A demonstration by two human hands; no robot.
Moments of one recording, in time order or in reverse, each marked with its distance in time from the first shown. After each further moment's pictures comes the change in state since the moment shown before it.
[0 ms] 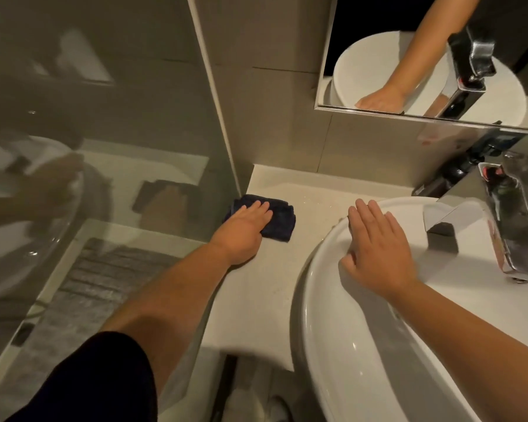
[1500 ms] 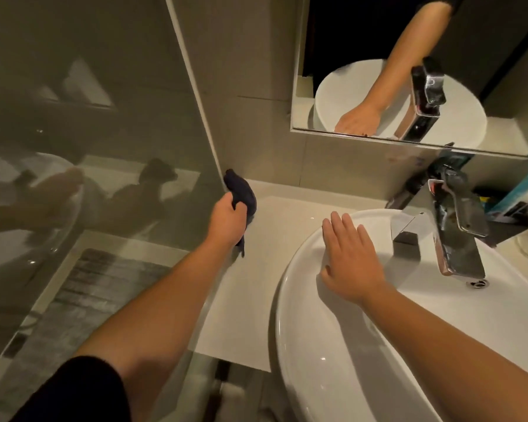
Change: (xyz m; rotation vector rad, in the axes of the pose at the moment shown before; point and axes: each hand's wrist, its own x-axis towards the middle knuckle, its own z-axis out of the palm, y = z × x) left_hand 0.003 0.055 -0.061 -0.855 0.488 -0.580; right_hand -0.006 0.000 -0.019 -0.056 -0.203 -0.023
